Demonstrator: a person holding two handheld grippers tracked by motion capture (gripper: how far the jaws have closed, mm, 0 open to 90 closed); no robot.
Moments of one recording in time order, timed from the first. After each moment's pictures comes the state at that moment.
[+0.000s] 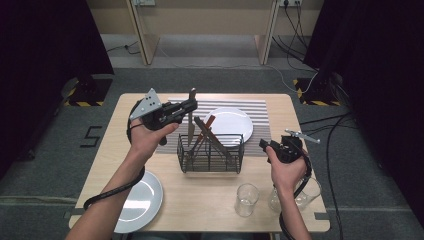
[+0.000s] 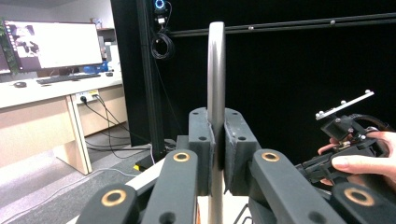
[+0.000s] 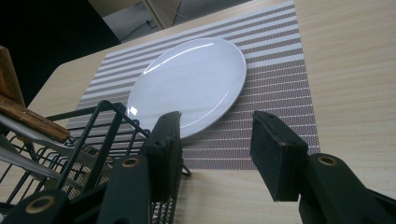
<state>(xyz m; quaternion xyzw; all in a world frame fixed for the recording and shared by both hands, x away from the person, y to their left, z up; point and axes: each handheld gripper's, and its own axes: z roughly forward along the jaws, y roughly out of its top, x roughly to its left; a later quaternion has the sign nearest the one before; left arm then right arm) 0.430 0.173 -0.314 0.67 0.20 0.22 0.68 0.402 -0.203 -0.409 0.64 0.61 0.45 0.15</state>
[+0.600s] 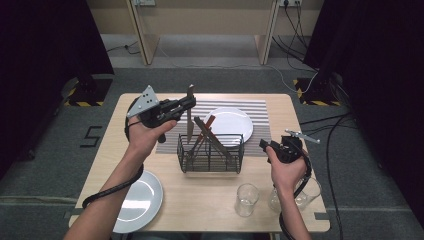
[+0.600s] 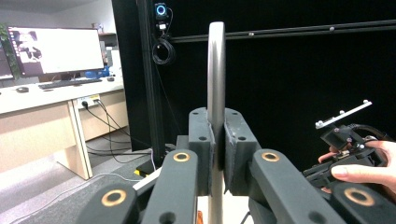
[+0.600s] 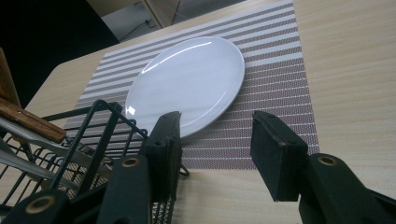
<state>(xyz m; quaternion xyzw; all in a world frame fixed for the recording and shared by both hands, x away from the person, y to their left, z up) 0.431 0.177 -0.307 0.67 0.20 0.22 0.68 0.403 -0.204 -0.411 0.64 0.61 0.45 0.15</state>
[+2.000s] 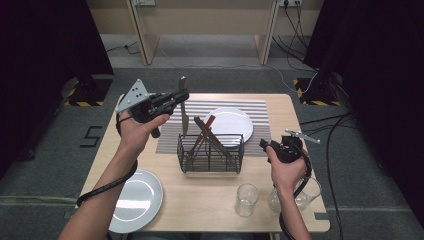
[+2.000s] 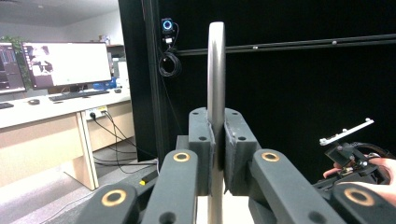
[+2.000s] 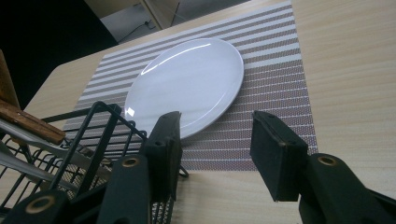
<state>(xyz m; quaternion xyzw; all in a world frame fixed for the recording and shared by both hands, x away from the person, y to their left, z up) 0.429 0.192 -0.290 0.65 0.20 0.24 0.69 0.403 -0.204 -0.411 0.64 0.61 0.45 0.16</state>
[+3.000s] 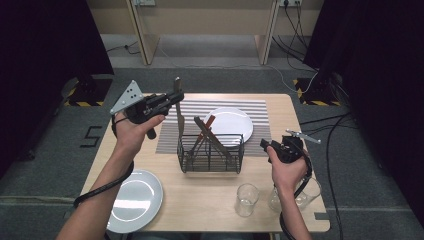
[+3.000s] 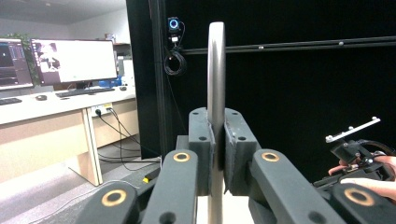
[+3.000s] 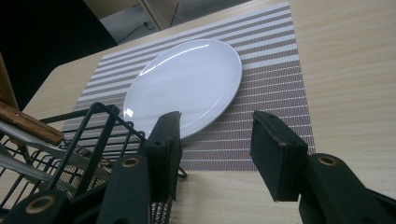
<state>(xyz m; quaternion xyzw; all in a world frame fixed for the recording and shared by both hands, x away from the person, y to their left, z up) 0.428 0.203 -0.295 0.65 0.21 0.24 0.69 0.403 -0.206 -0.411 0.64 0.61 0.45 0.16</state>
